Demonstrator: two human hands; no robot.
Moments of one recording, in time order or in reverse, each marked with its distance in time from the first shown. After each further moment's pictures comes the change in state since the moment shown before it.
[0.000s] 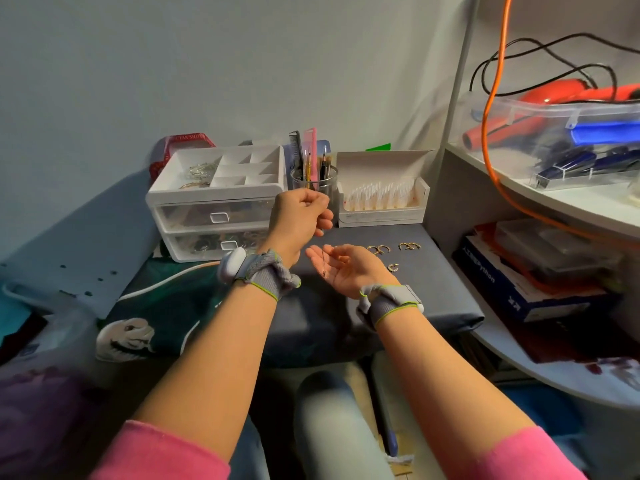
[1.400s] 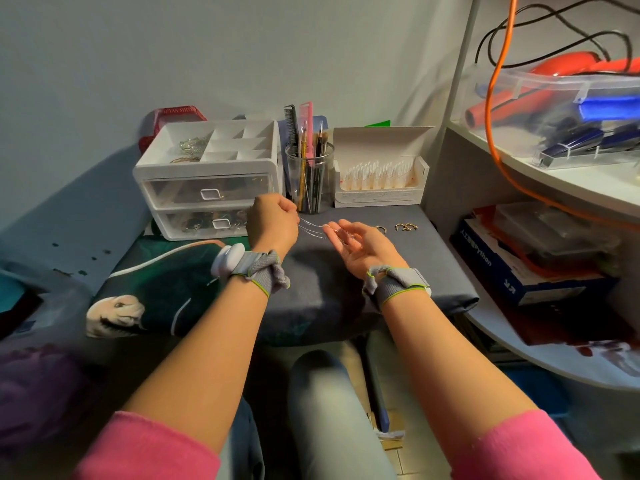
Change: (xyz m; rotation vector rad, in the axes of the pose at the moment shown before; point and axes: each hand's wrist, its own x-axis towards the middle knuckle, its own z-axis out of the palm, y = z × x) left_hand 0.008 -0.061 -0.004 0.249 0.292 -0.178; right_hand -0.004 -0.014 -0.020 0.120 0.069 -0.134
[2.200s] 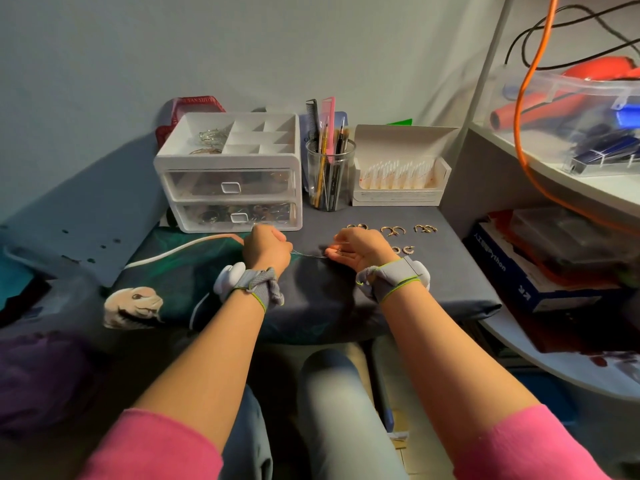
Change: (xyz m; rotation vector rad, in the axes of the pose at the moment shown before) left_hand 0.007 -0.057 -0.022 0.165 -0.021 -0.165; right_hand 0.027 0.029 0.022 -0.737 0.190 -0.049
